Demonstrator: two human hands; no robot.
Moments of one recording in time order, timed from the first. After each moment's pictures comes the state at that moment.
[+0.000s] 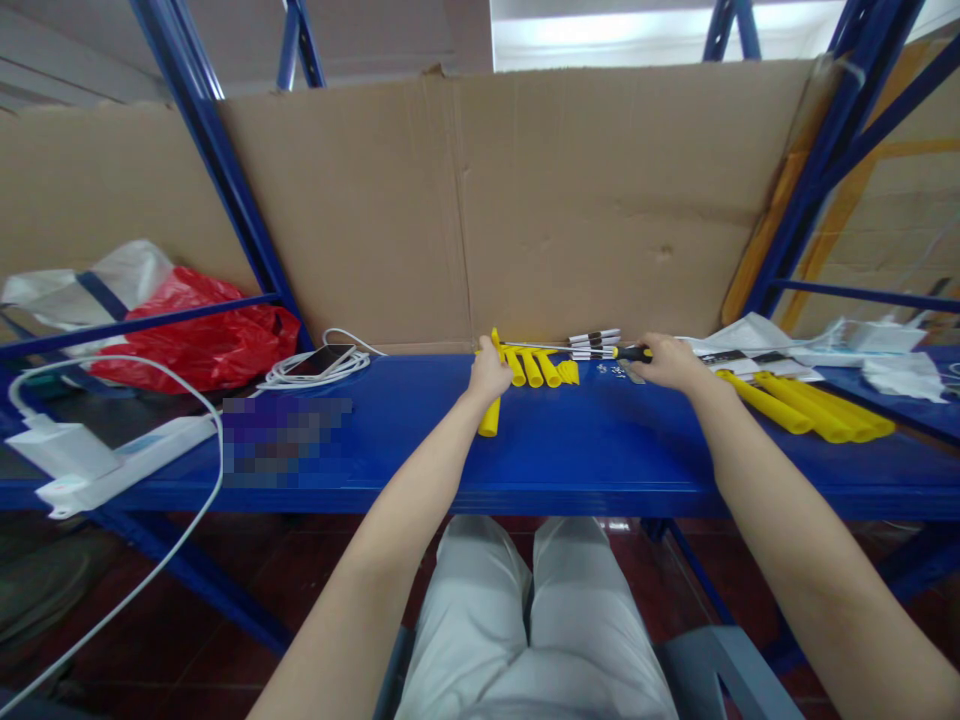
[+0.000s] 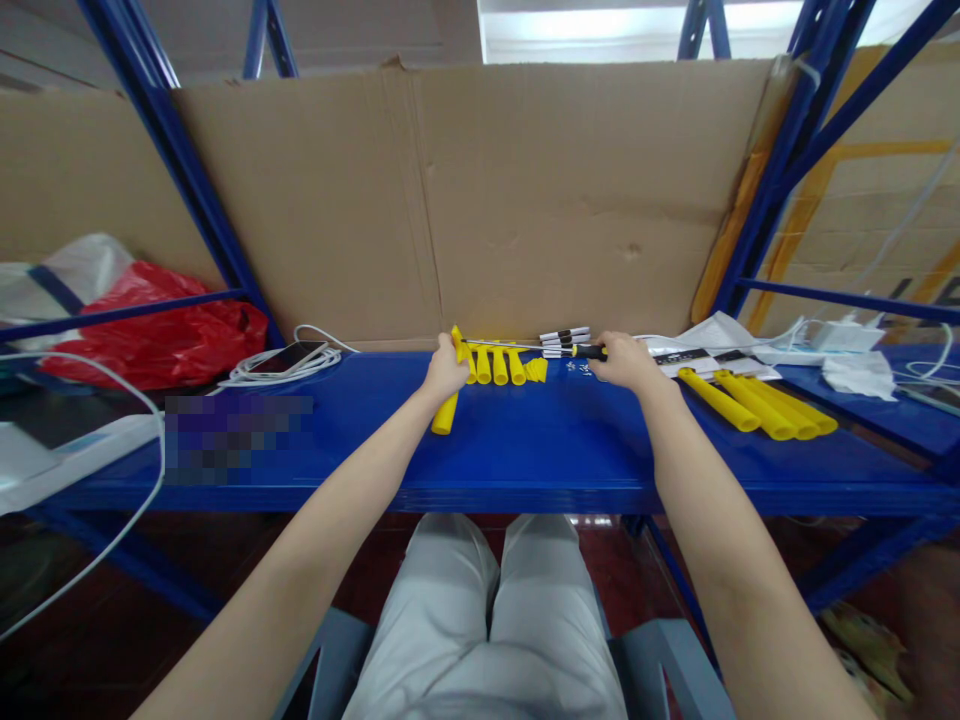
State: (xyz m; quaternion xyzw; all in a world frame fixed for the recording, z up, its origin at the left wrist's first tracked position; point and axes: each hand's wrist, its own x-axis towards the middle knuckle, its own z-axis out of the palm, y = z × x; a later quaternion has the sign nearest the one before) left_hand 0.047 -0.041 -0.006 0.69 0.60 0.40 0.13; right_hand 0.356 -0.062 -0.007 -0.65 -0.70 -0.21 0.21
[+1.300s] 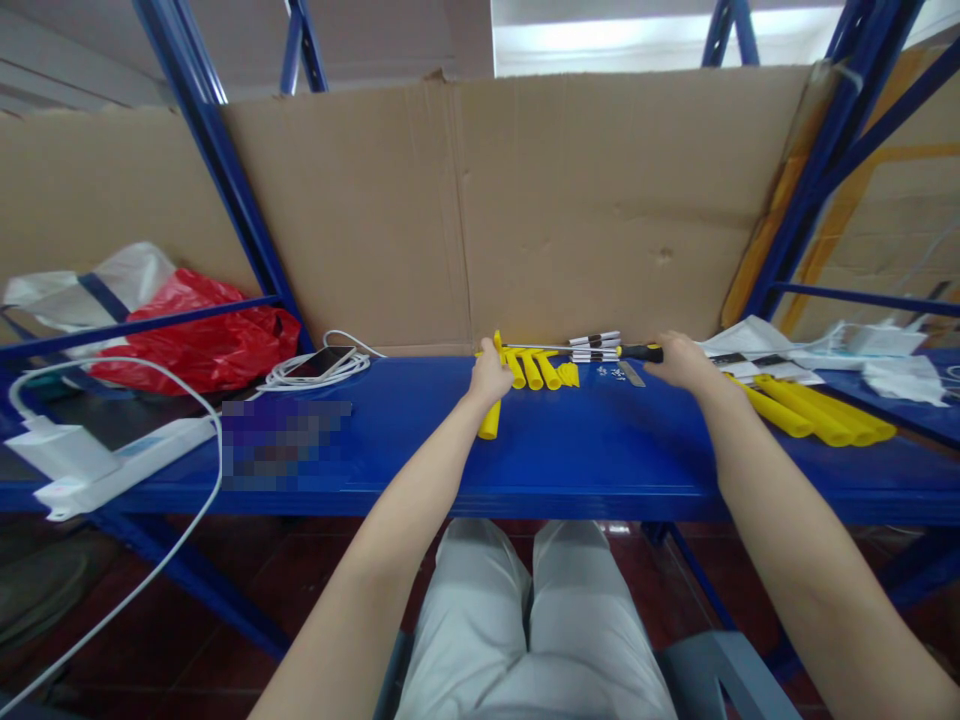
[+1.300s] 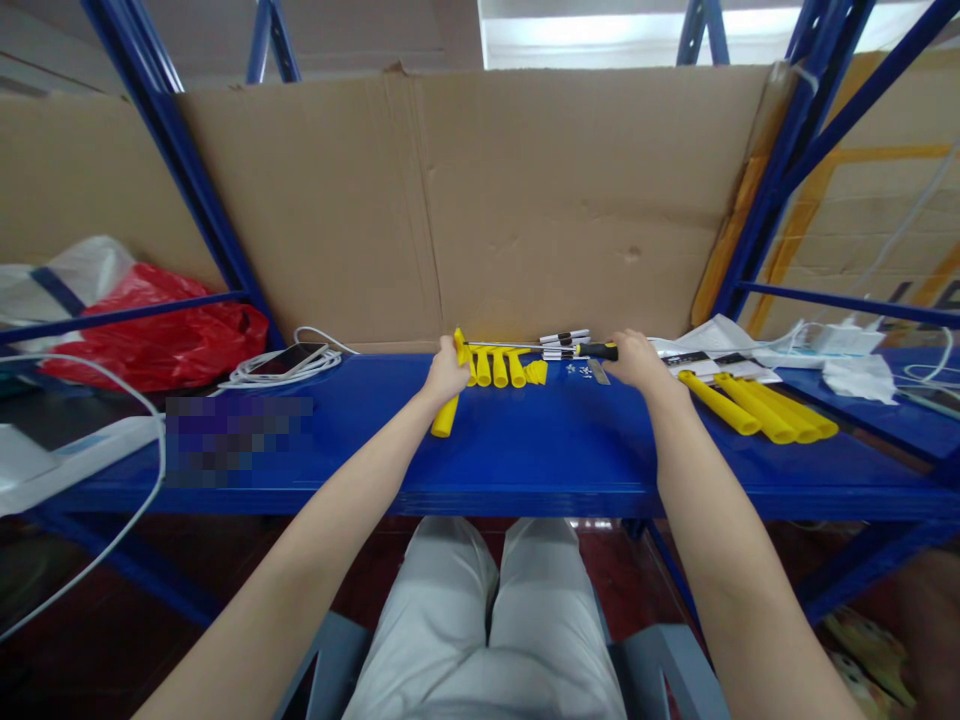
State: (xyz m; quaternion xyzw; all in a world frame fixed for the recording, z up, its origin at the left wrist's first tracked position) left_hand 0.046 -0.039 -0.009 0.69 0.59 0.40 0.12; right_hand 0.380 -0.054 -0.007 -0.64 -0.70 -0.20 0.24
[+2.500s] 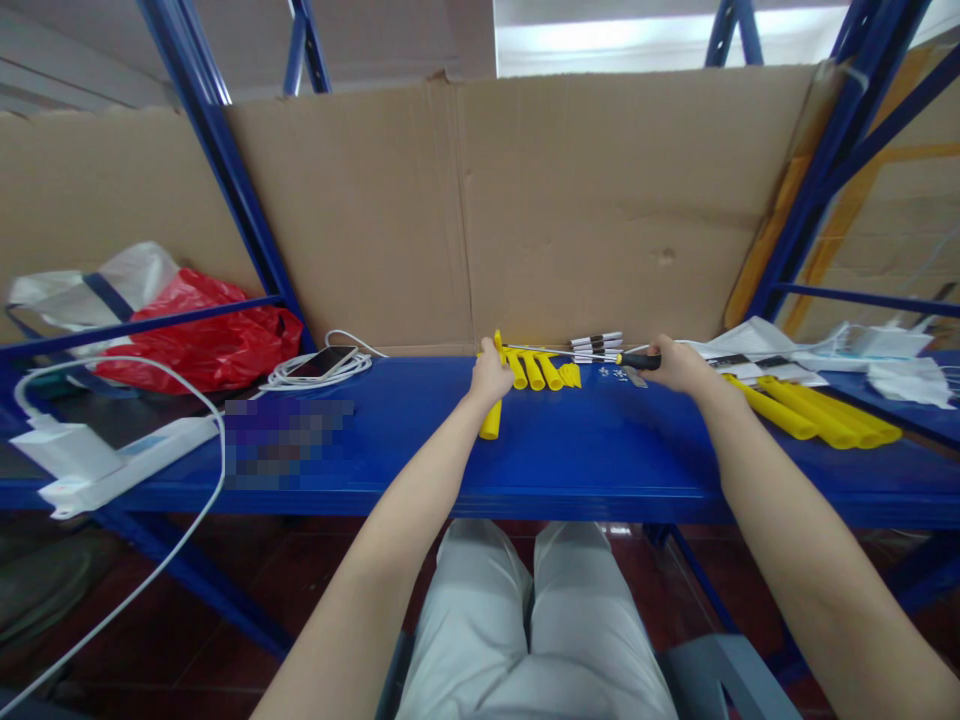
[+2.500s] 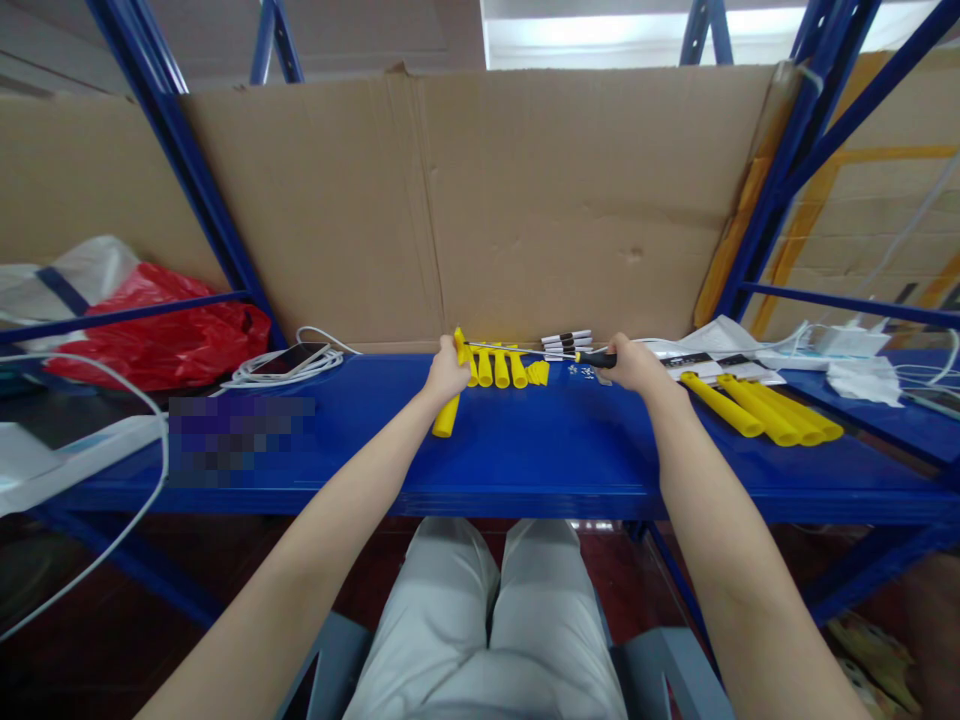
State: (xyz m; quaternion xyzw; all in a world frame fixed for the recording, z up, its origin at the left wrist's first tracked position) left_hand 0.046 -0.038 -0.008 0.68 0.59 0.41 0.13; right_hand 0.369 -0.060 -0.009 -0.71 -0.65 -0.14 0.24
